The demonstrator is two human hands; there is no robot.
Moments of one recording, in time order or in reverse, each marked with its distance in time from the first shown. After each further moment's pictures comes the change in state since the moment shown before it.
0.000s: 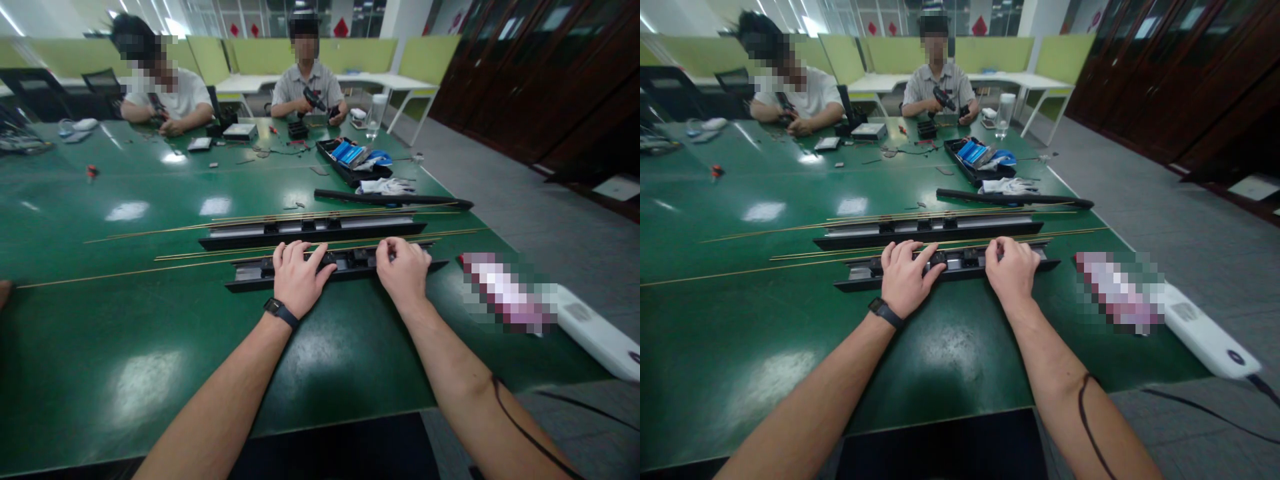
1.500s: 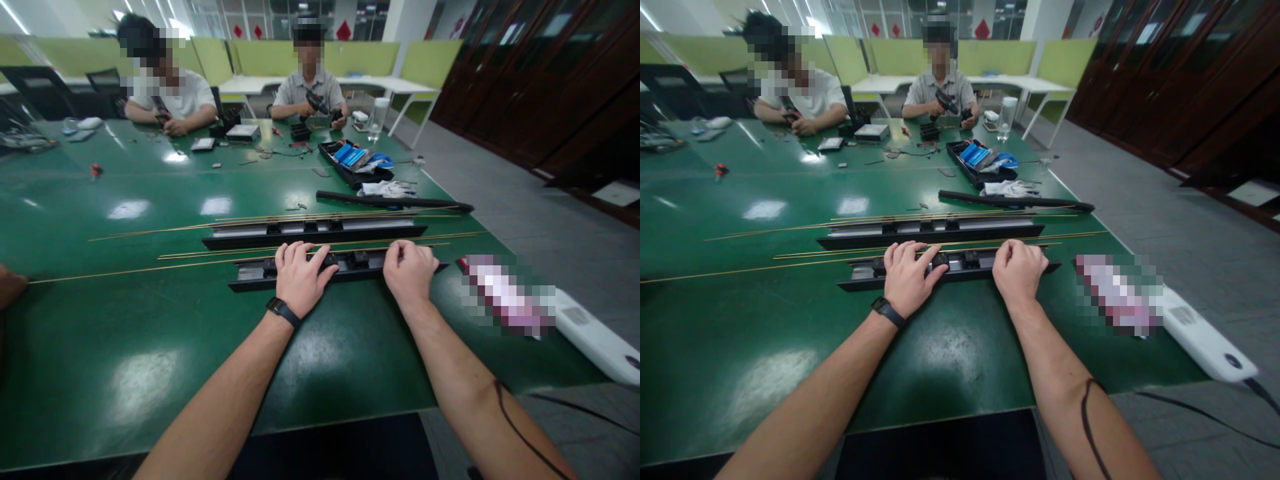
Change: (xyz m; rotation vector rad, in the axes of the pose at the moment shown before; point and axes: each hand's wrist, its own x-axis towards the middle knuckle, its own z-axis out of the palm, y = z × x) left_hand 0.001 -0.001 -0.001 -0.019 -0.008 -0.001; right_hand 0.000 0.010 0.001 -0.035 0.054 0.050
